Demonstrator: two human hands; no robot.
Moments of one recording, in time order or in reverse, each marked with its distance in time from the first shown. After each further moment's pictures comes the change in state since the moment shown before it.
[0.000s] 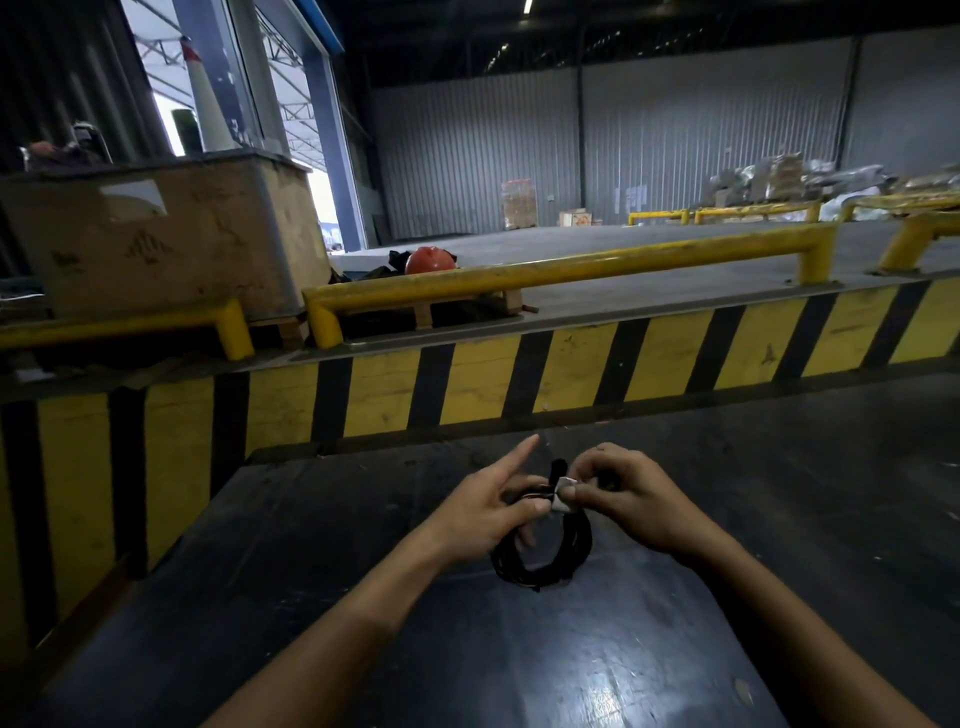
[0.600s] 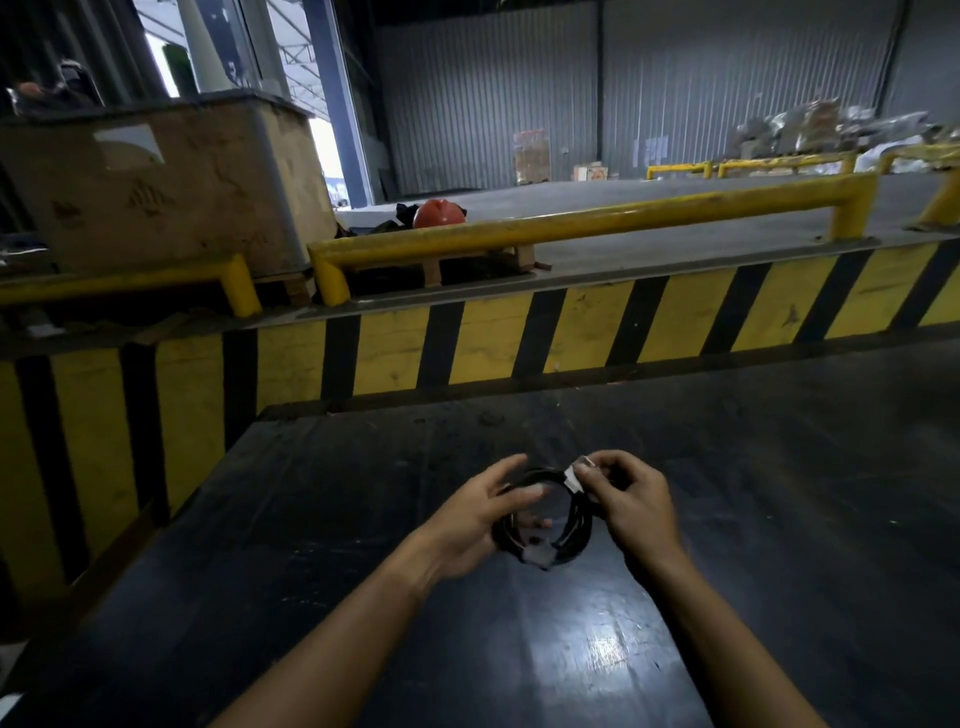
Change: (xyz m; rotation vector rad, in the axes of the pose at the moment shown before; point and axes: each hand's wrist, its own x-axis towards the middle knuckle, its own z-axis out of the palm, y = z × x) left_hand -0.012 -0.059 0.014 -0.705 0.079 -0.300; right_hand -0.013 0.044 0.072 0.467 0.421 0.204
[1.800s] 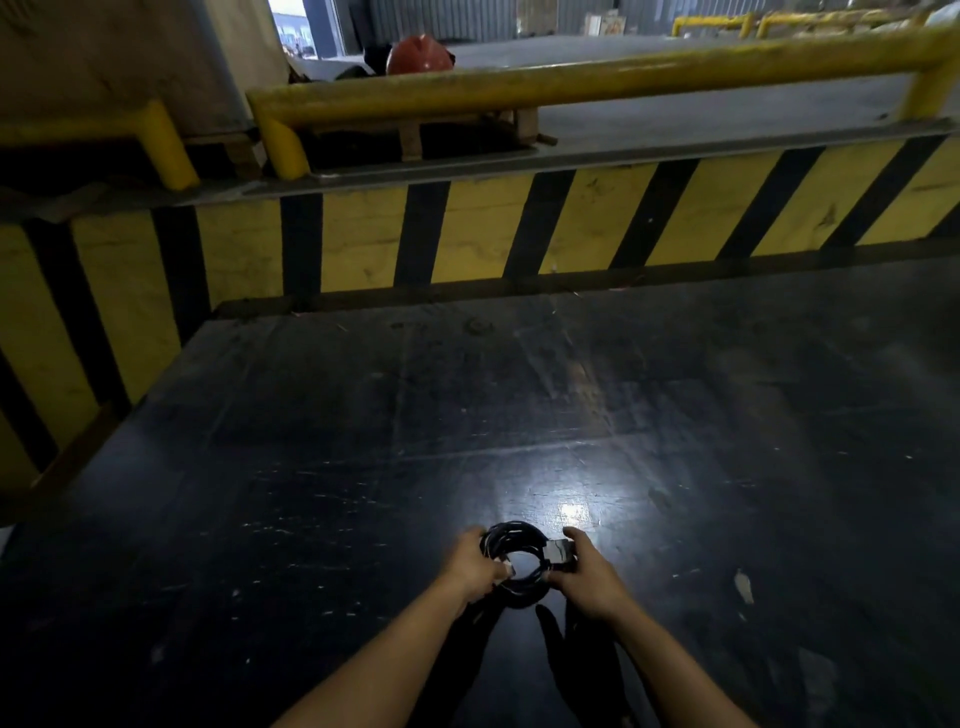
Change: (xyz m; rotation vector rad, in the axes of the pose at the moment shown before) left_hand 0.049 -0.169 -0.047 0.580 0.473 -0.491; right_hand -0.038 0.193 0.002 -0.579 -0.444 0.684
